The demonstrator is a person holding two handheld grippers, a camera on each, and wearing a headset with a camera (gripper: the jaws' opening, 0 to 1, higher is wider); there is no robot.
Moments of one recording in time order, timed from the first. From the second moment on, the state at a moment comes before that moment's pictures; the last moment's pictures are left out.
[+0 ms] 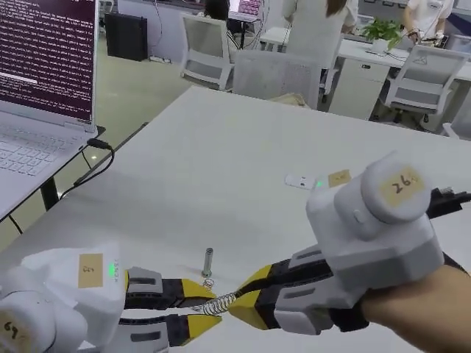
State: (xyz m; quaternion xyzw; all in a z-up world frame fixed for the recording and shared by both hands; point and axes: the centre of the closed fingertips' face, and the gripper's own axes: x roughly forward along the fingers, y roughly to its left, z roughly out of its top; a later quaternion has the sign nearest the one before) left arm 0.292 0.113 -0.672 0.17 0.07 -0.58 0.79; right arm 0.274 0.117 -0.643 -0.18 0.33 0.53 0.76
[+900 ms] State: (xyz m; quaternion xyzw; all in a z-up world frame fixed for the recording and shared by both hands) left arm 0.270 0.106 -0.671 0.08 0.12 -0.62 0.77; right arm 0.259 0.126 -0.640 -0.32 0.33 0.61 0.65
